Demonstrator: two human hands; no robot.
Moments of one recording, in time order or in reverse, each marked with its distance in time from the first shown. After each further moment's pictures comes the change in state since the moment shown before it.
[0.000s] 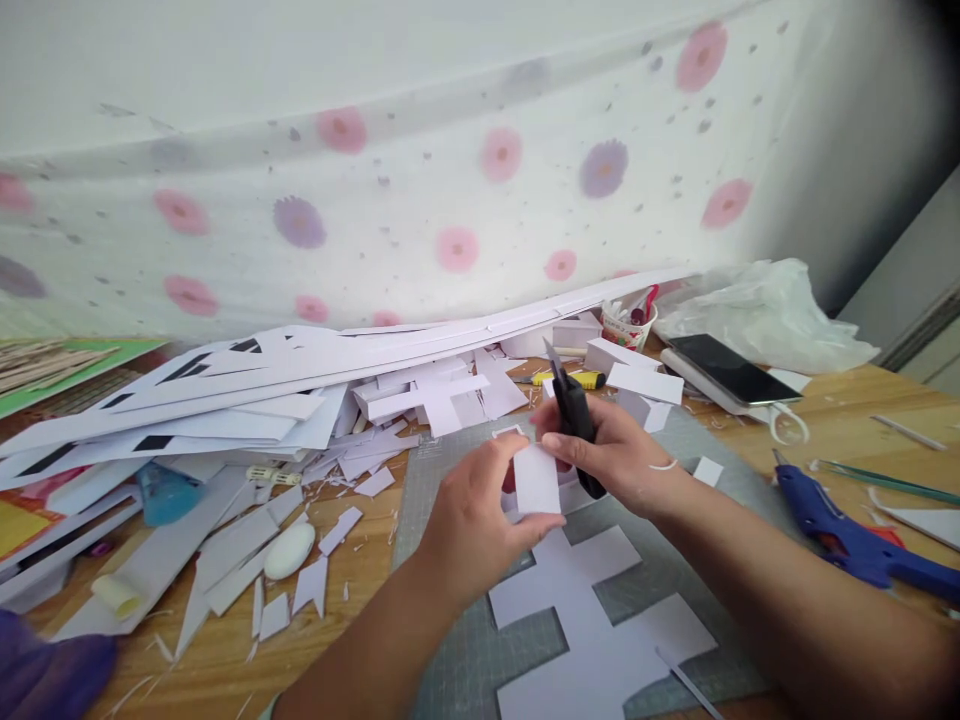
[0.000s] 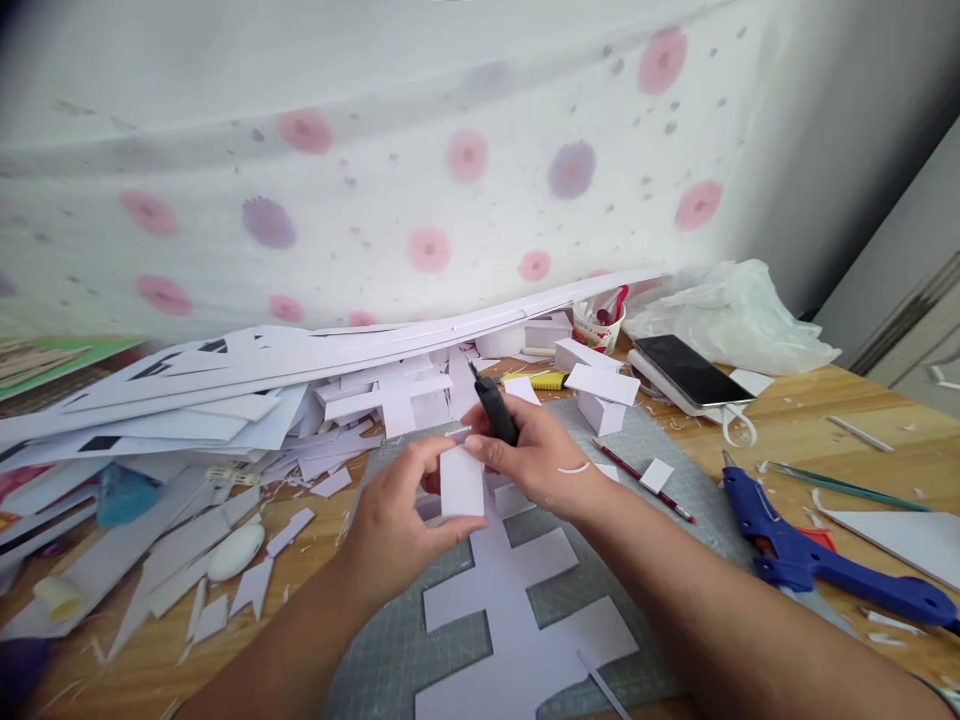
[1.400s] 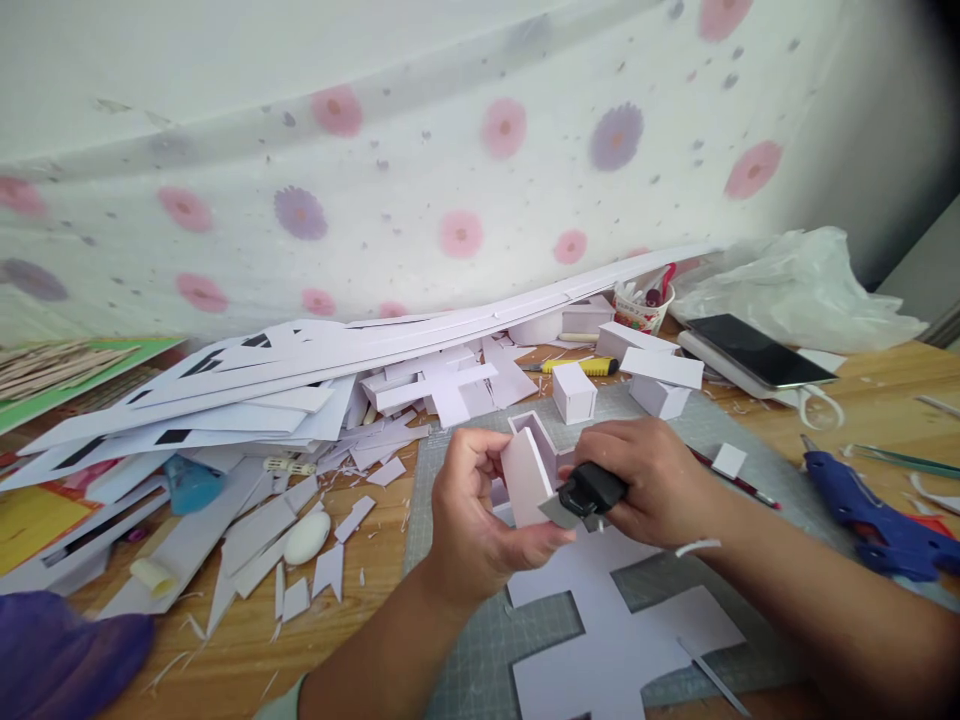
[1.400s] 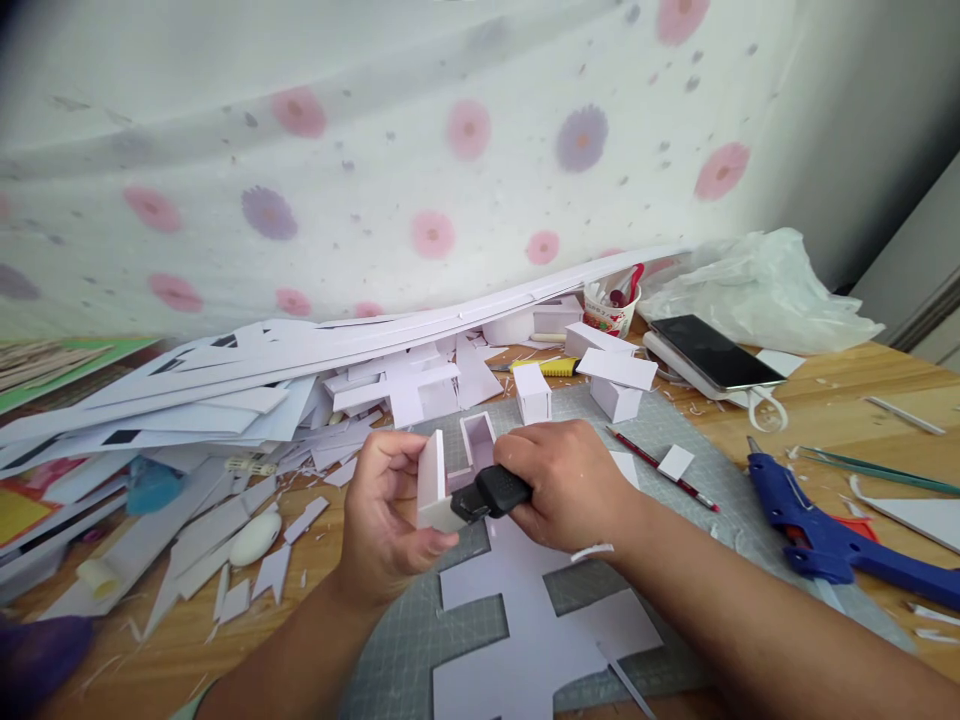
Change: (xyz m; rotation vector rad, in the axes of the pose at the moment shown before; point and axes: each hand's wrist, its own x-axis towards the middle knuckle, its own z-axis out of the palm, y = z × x) left_hand -0.007 0.006 0.008 -0.768 0.205 -0.071; right_hand -0.026 0.003 -0.008 -0.872 -0.131 -0.453
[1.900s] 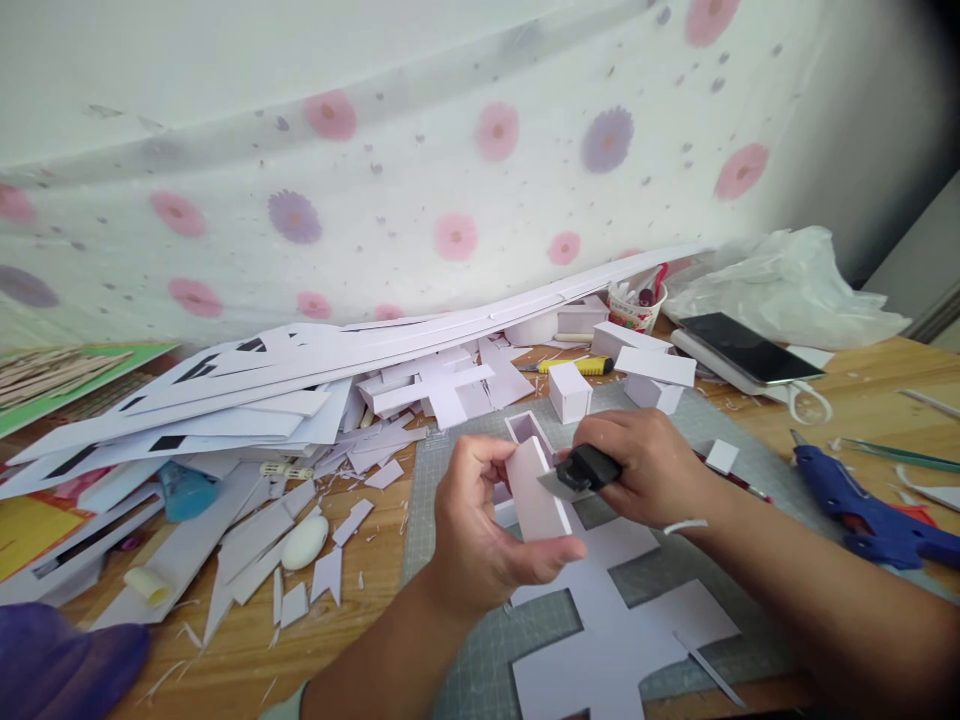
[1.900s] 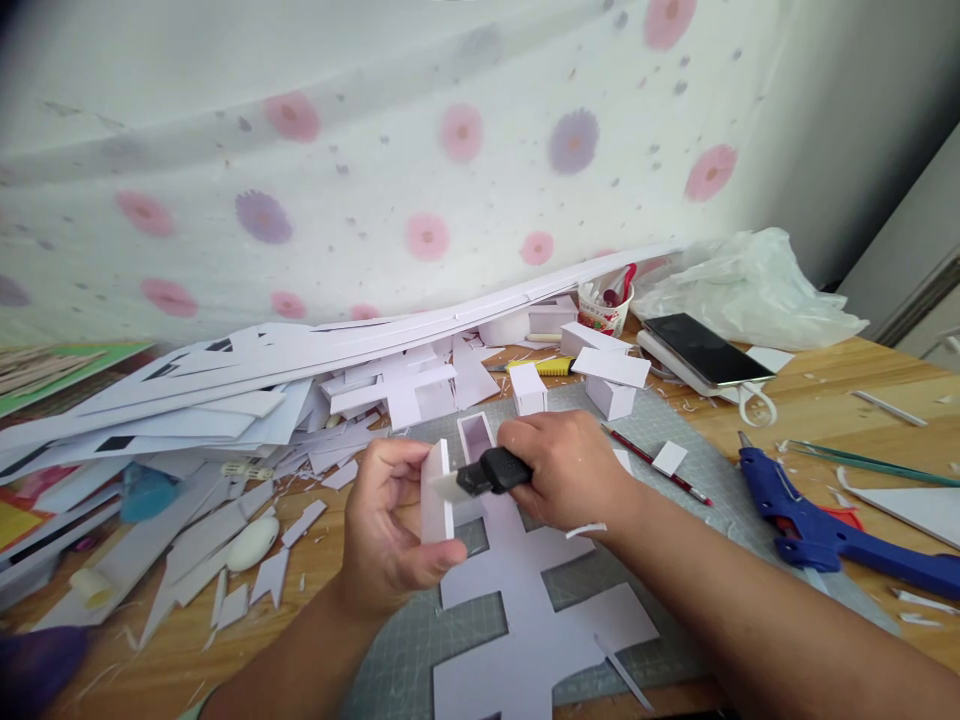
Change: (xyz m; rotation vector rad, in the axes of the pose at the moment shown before) left_hand -0.004 -0.001 0.002 0.032 -0.036 0.024; right_hand 0.001 0.003 0.000 -0.068 0.010 0.058
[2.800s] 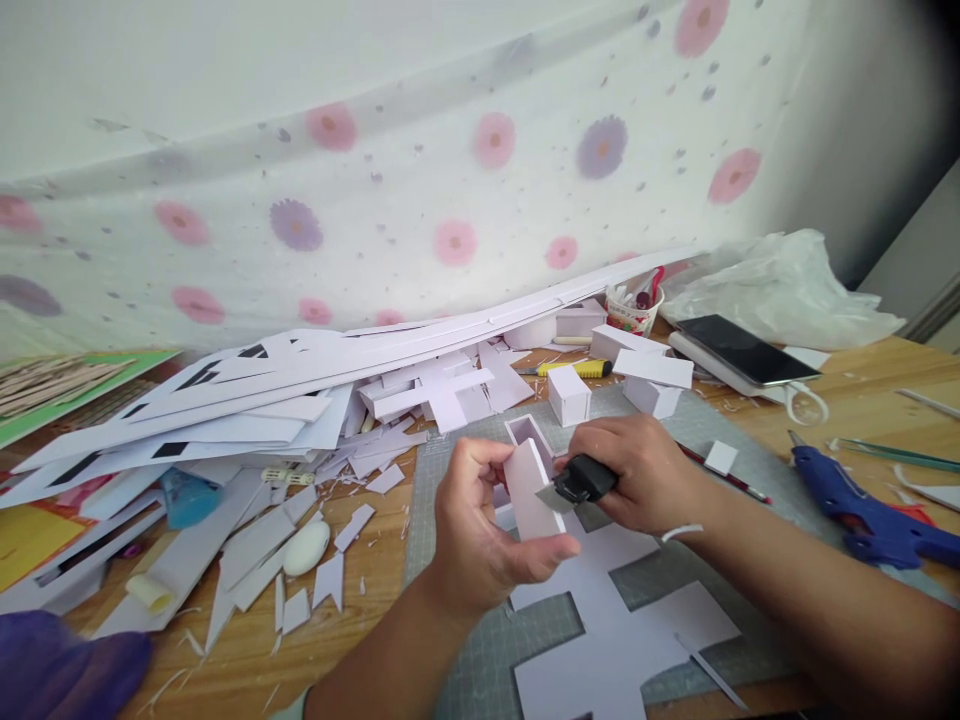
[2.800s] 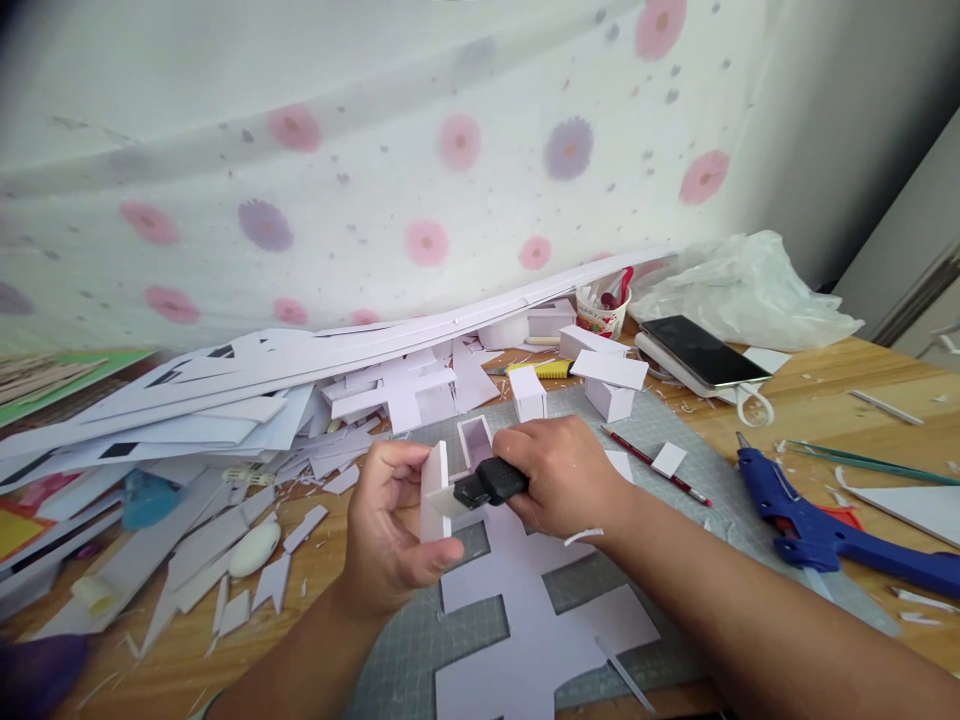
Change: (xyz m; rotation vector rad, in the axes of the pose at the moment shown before) left_hand -0.001 0.000 -0.001 0.032 0.006 -0.021; right_hand 0.000 0.002 0.003 0.025 -0.009 -0.013
